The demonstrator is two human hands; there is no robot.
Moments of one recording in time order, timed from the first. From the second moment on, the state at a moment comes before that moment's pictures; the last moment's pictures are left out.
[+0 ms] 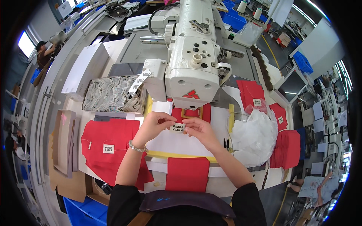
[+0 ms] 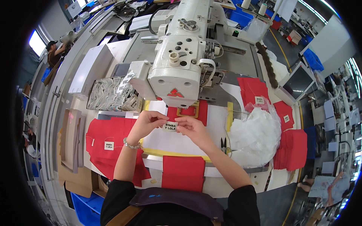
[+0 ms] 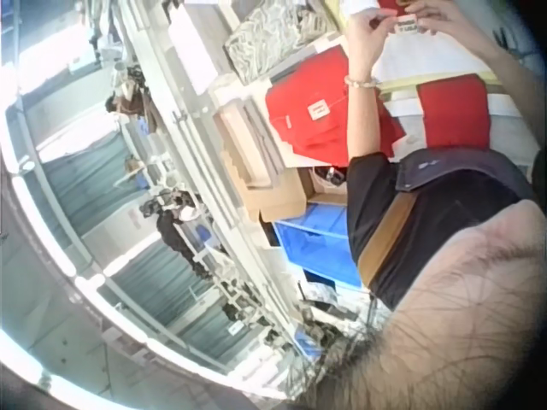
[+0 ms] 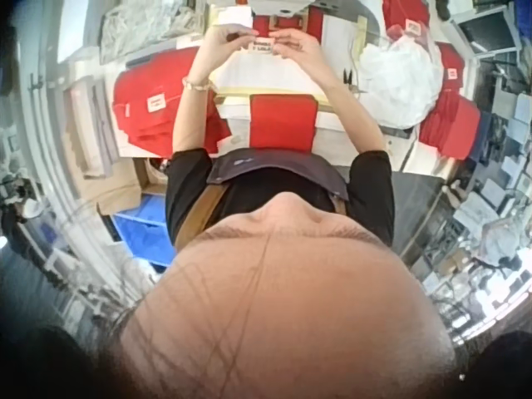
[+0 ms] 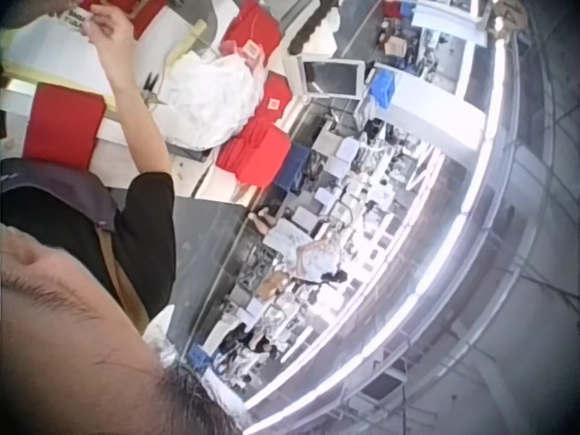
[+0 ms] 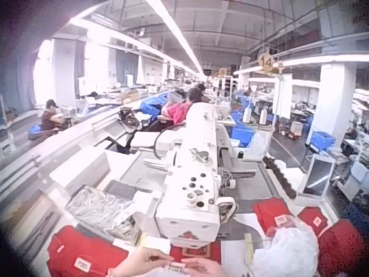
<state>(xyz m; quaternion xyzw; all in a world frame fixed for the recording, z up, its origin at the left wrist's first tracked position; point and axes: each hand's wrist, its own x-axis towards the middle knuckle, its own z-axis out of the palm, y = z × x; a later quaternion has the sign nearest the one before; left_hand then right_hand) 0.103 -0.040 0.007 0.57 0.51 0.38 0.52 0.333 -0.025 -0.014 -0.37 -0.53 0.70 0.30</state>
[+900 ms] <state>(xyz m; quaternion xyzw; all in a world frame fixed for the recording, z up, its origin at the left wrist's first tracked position) 0.172 -0.055 -0.043 0.82 0.54 0.18 0.03 0.349 0.061 -0.044 -0.51 -0.70 0.43 0.24</state>
